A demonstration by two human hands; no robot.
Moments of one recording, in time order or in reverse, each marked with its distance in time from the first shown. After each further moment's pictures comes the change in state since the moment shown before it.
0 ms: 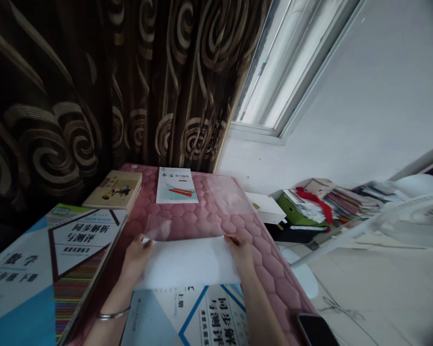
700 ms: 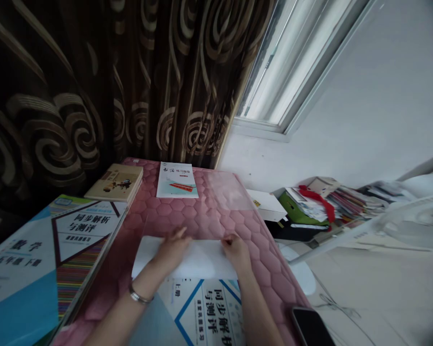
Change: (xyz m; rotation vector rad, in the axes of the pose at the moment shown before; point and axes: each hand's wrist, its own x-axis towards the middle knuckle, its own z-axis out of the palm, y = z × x) left_hand -0.043 0.069 0.027 0.359 -0.418 0.614; right_hand -0.014 0.006 -0.005 -0.575 -0.149 0.001
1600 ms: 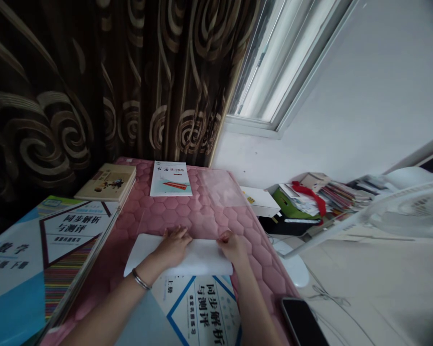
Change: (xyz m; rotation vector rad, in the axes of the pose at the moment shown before) left_hand 0.021 0.007 0.020 -0.001 -0.103 0.137; right_hand 0.004 0.009 -0.013 0.027 -0.062 -0.016
